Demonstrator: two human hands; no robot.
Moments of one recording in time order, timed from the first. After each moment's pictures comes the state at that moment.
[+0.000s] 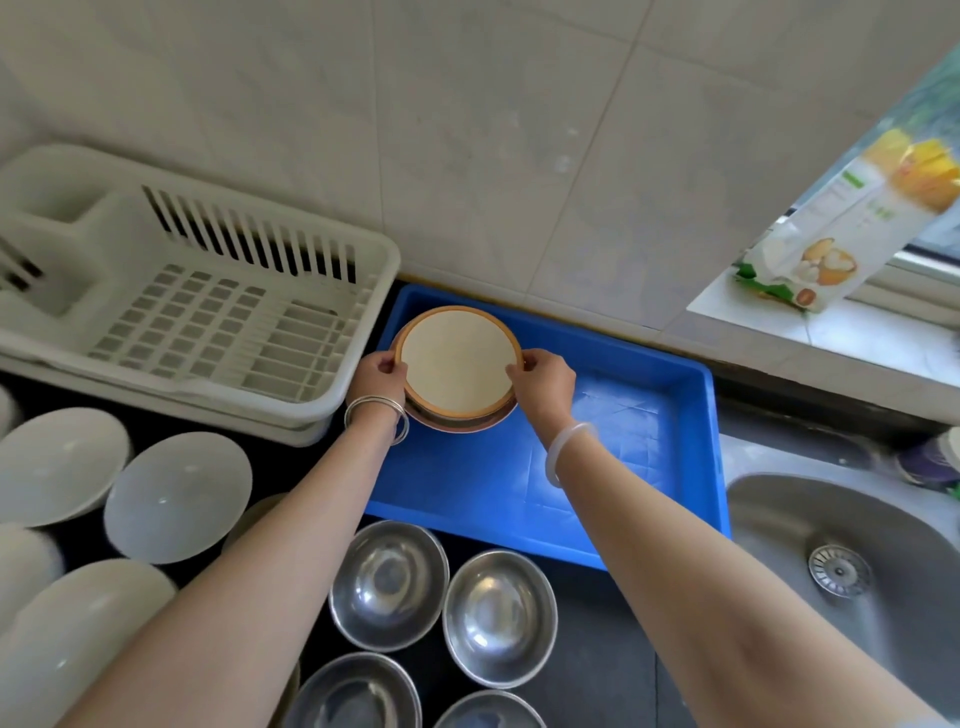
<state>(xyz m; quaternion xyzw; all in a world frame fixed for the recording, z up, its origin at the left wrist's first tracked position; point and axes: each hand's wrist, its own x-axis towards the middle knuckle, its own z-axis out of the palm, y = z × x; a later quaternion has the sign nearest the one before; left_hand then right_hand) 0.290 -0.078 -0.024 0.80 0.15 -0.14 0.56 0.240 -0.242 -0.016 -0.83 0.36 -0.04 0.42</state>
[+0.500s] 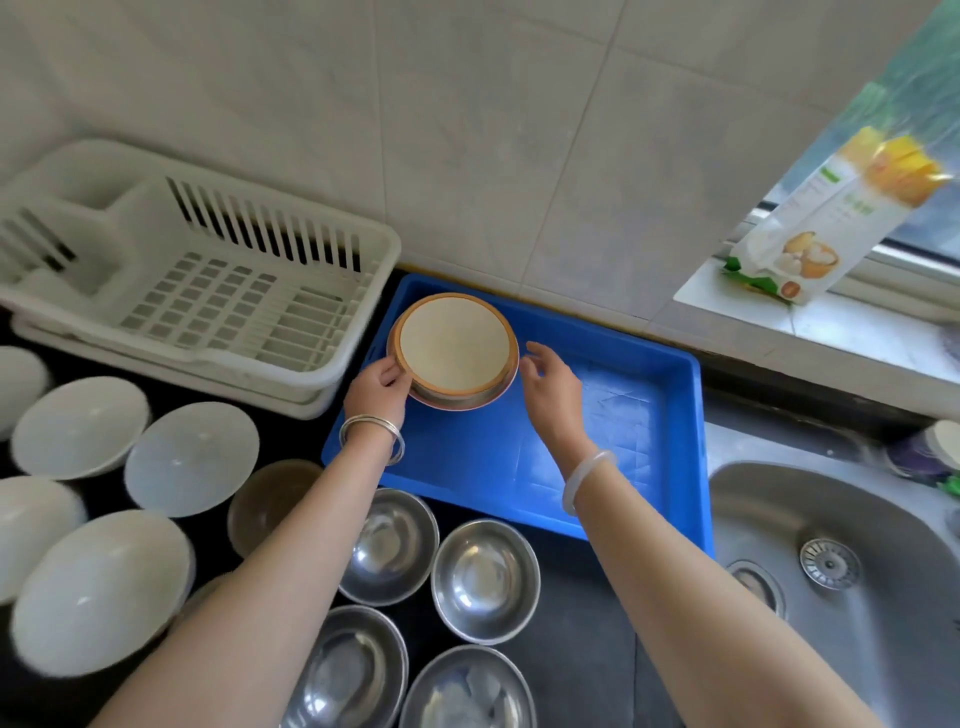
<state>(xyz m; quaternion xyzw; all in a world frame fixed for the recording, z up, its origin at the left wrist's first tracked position) 0.236 -0.064 -0.013 0.76 0.15 -0.14 0.61 0.182 -0.238 0.012 -0.82 0.29 -0.07 0.49</state>
